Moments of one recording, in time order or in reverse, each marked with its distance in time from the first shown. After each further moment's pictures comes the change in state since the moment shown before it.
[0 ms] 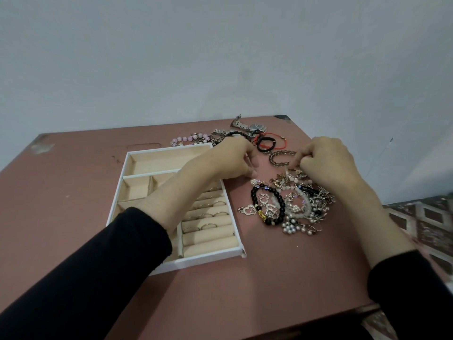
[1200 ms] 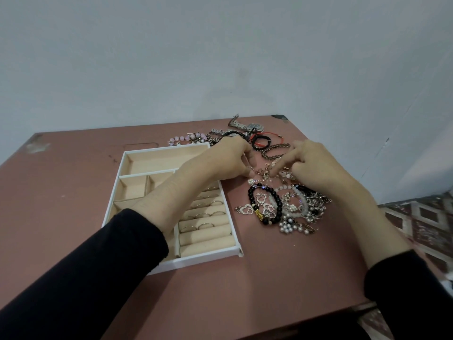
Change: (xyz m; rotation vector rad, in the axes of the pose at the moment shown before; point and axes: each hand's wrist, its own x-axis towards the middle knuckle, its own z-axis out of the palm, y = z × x) left_hand -0.001 0.002 0.001 0.043 0.013 -0.001; right_hand -0.003 -0.005 0.000 0.080 -0.215 -0.223
